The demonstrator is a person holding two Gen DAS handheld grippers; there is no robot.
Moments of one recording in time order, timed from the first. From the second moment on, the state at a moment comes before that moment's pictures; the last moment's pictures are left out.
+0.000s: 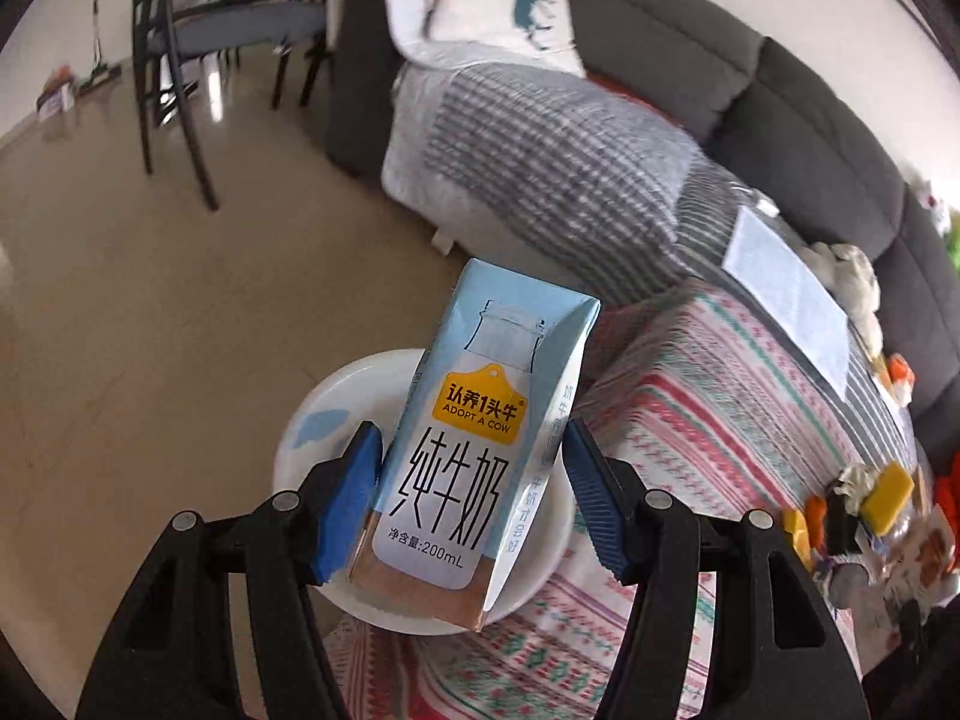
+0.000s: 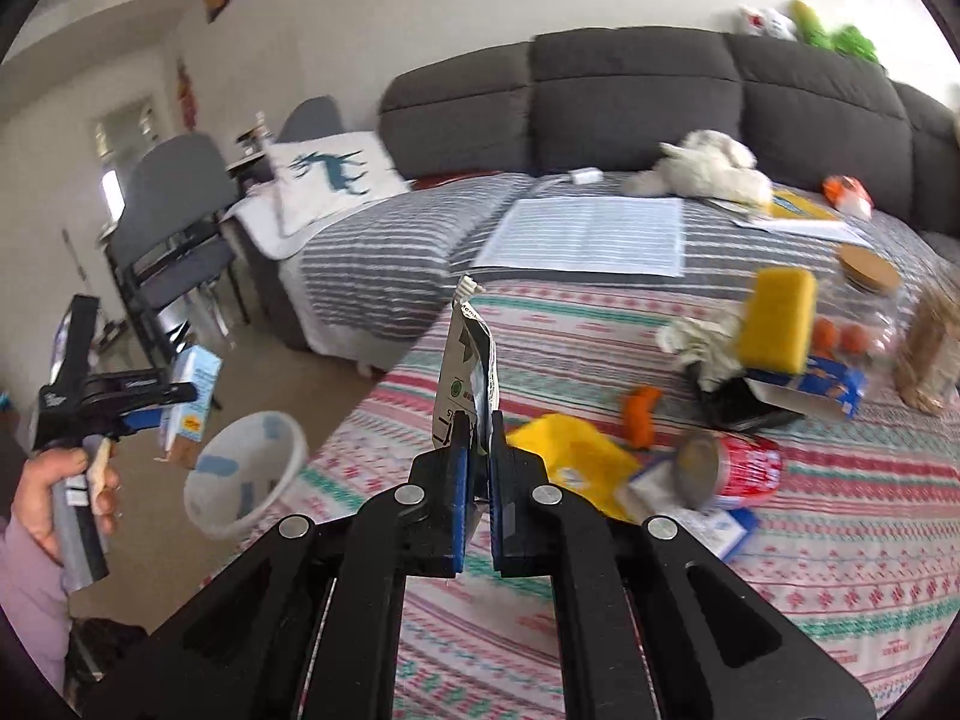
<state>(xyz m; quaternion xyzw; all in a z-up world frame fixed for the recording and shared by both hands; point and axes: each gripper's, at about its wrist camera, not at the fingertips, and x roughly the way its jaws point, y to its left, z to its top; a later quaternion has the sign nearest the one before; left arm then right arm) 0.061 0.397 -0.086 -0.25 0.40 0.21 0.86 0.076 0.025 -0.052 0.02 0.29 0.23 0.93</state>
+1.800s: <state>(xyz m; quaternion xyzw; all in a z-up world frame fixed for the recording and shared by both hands) -0.007 0.470 -0.015 -0.29 0.26 0.30 0.87 0.091 0.267 -0.055 -0.01 0.31 0.31 0.90</state>
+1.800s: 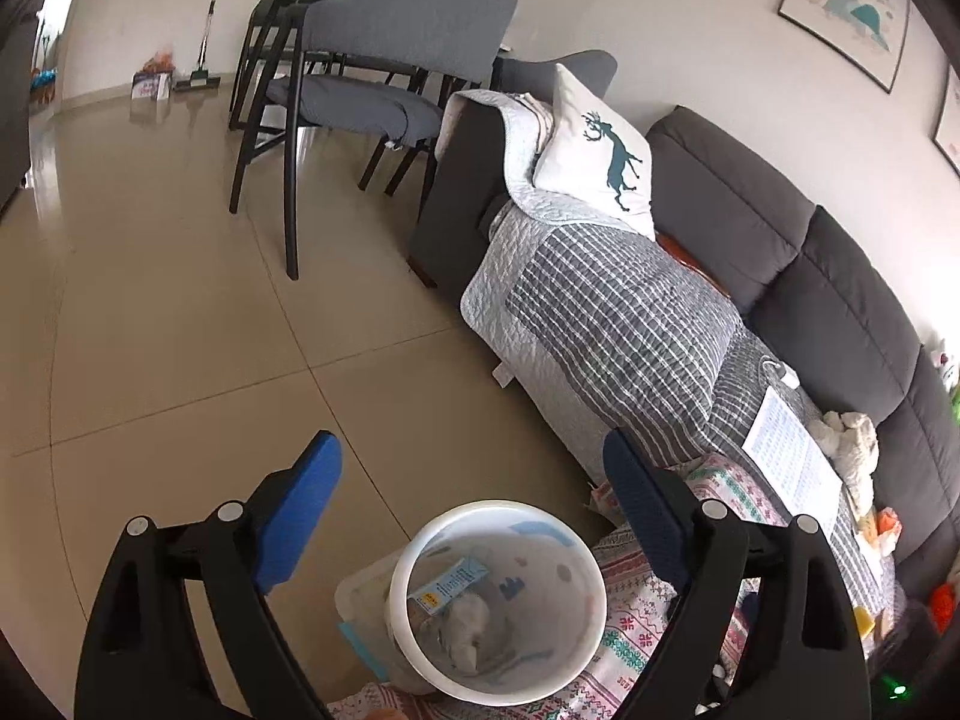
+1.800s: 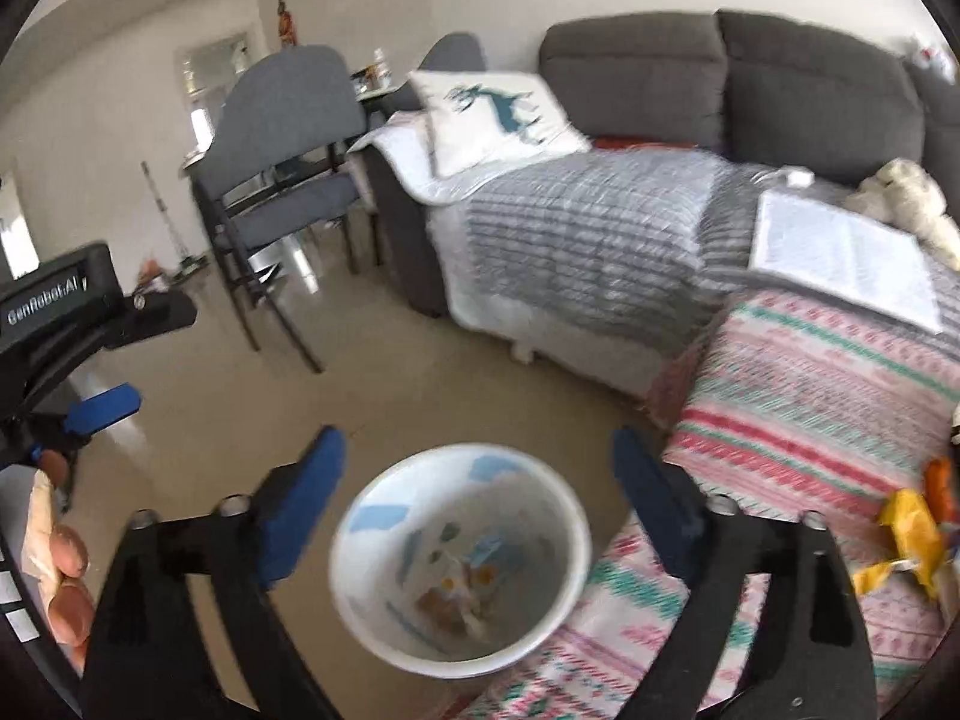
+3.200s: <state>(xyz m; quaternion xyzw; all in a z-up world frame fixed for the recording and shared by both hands) 0.094 0.189 -0.010 -0.07 0.28 0.17 0.94 0.127 0.003 -0.032 0.00 0.26 -0.01 0.96</state>
